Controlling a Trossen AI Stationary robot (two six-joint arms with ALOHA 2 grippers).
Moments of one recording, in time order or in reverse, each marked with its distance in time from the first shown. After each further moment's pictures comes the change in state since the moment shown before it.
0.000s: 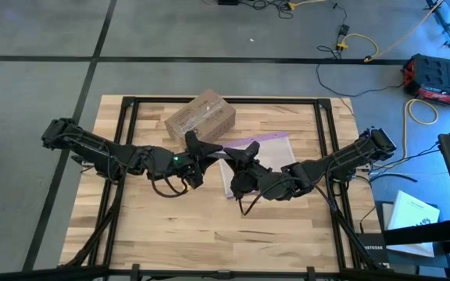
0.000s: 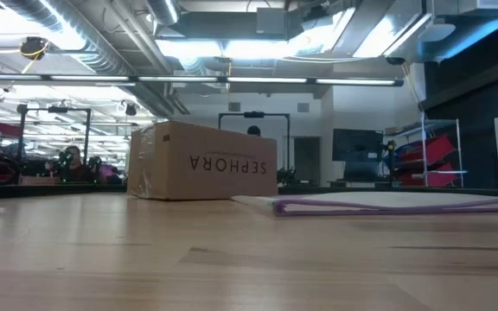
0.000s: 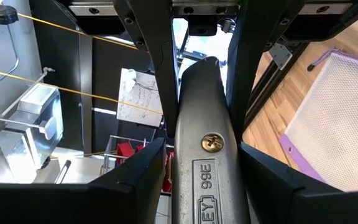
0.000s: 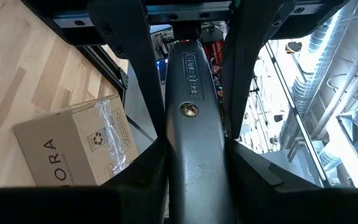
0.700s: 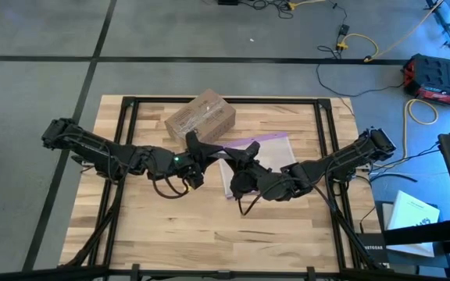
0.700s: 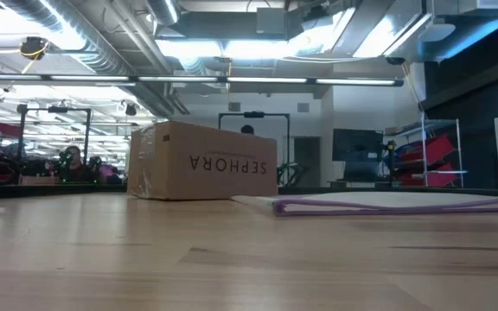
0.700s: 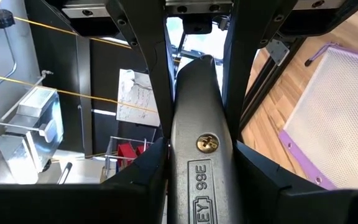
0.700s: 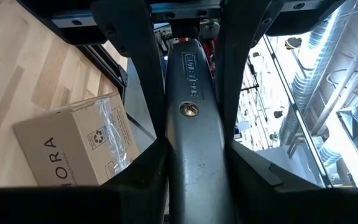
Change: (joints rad) left arm 0.001 0.000 0.000 -0.019 -0.008 0.017; right arm 0.001 0.002 0.000 0.001 0.028 0.011
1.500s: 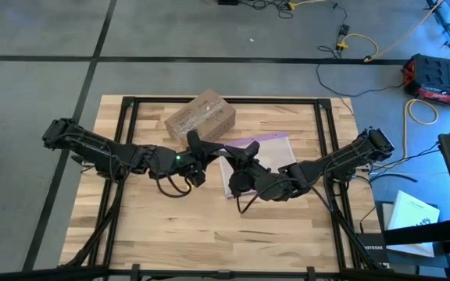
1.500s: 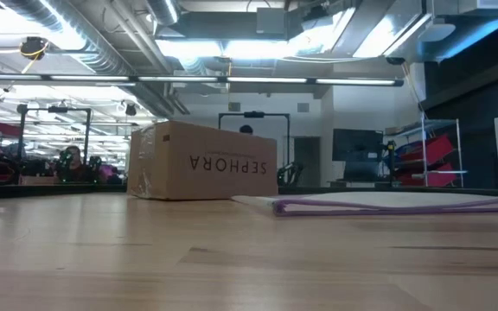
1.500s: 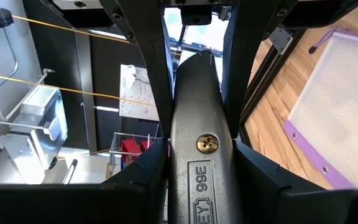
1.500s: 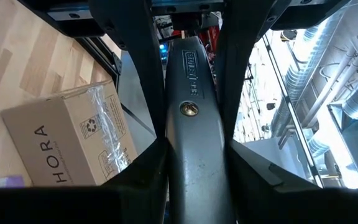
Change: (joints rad) left arm 0.015 0.002 0.002 -0.024 -0.014 0.015; right arm -0.001 0.002 0.000 -0.007 0.053 -0.018
